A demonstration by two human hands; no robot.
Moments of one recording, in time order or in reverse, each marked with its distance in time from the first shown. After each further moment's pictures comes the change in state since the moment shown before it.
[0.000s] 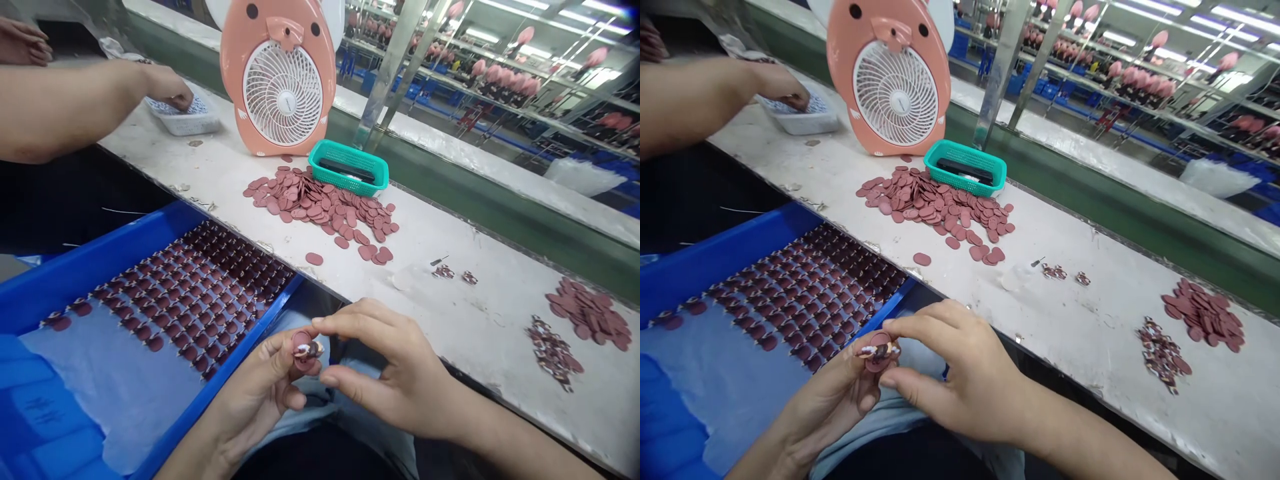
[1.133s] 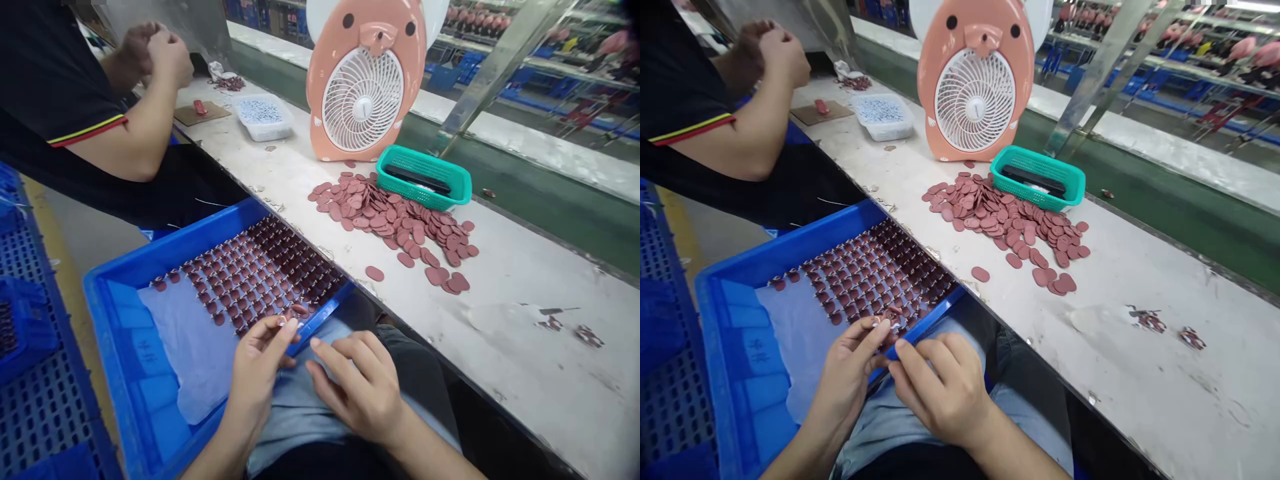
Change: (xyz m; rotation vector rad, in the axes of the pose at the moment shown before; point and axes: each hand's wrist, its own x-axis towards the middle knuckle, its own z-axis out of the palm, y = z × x) left_hand -0.013 0.015 -0.049 0.451 0.820 0.536; right_hand 0.013 0.035 0.109 -0.327 0.276 -0.325
